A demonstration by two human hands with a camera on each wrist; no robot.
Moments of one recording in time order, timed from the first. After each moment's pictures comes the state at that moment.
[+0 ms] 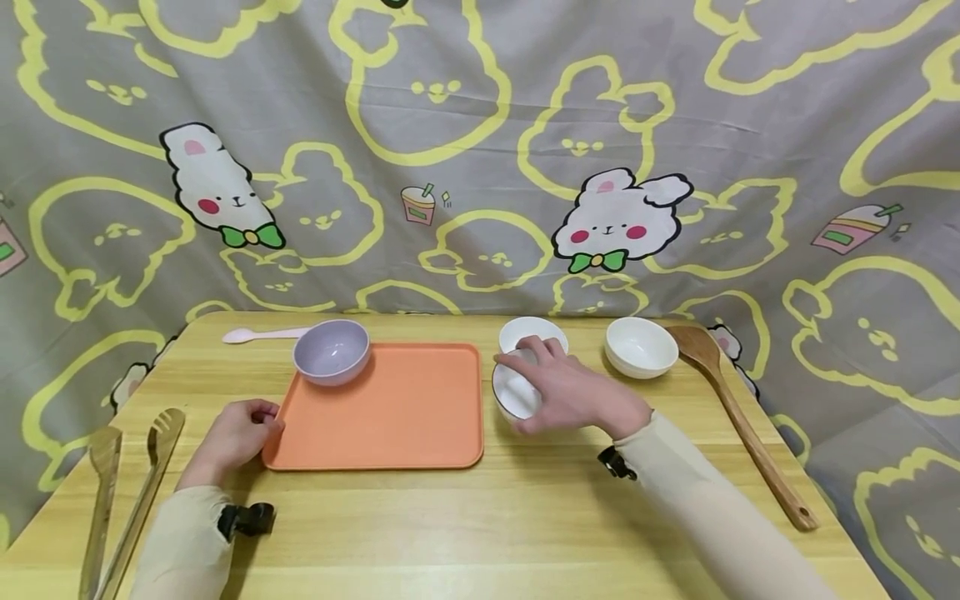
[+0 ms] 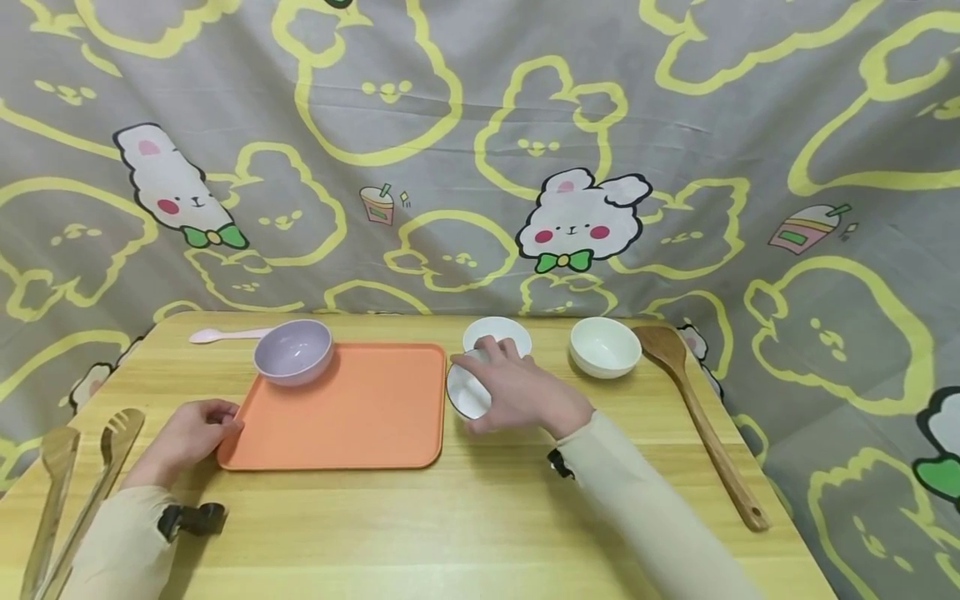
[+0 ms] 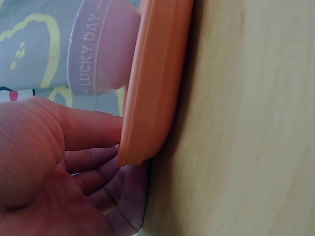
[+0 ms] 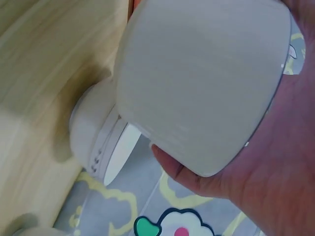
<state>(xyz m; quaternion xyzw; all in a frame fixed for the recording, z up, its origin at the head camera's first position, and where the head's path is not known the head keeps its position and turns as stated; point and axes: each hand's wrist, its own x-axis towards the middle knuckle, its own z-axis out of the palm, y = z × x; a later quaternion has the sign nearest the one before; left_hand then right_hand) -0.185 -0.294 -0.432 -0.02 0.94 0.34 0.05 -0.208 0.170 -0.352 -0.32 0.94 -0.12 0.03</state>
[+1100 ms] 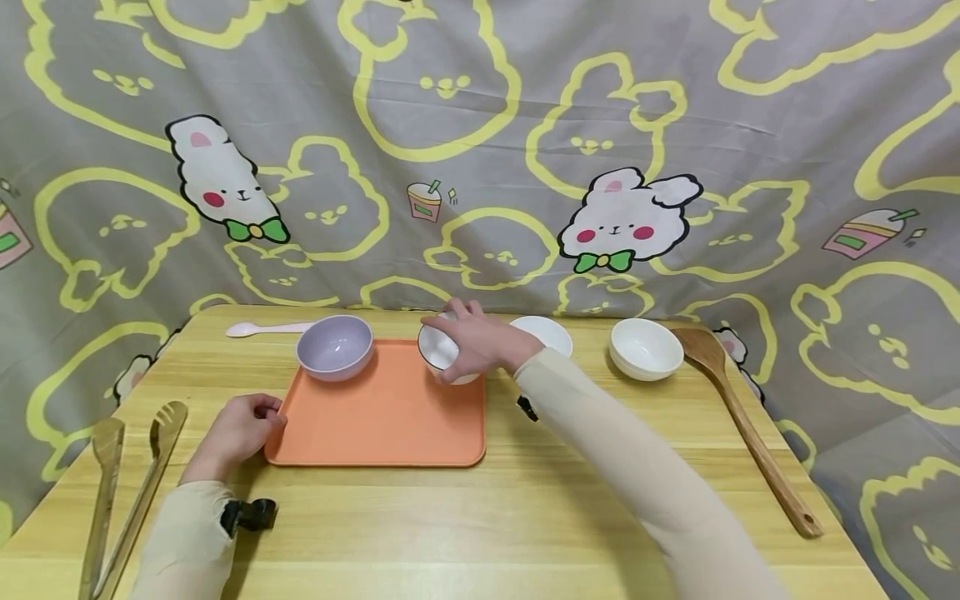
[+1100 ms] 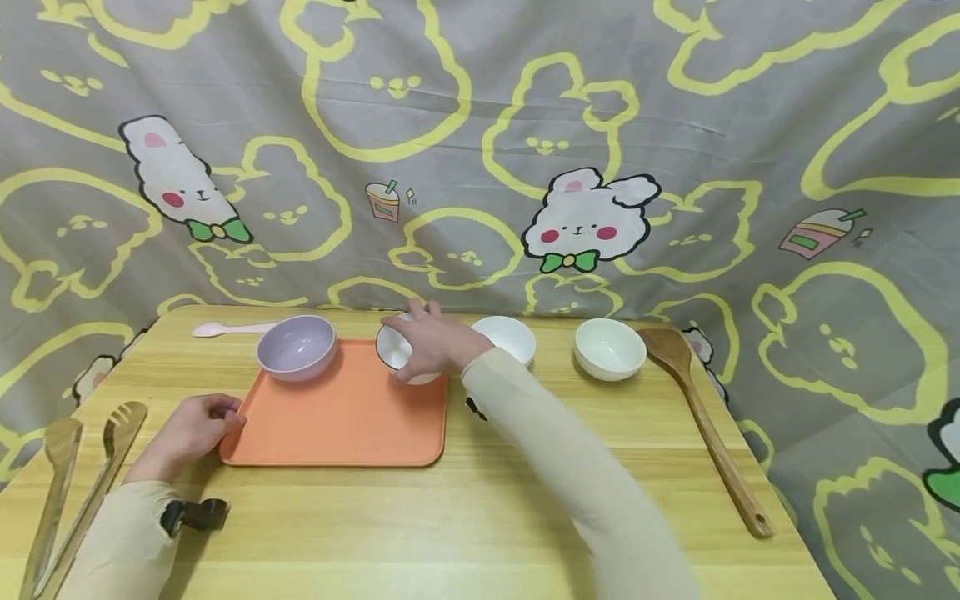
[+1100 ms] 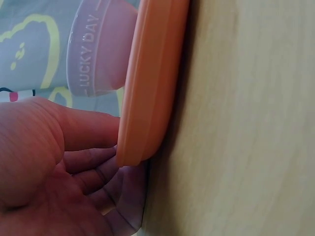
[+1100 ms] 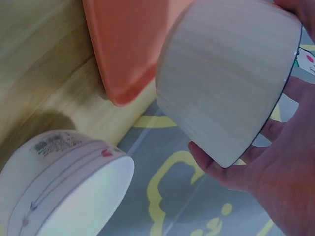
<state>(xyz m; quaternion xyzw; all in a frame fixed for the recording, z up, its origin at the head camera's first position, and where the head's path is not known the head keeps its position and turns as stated) -0.185 -0.293 -0.433 -0.03 0.93 0.35 0.04 -0.288 0.065 -0.347 -0.35 0.93 -0.08 0.08</state>
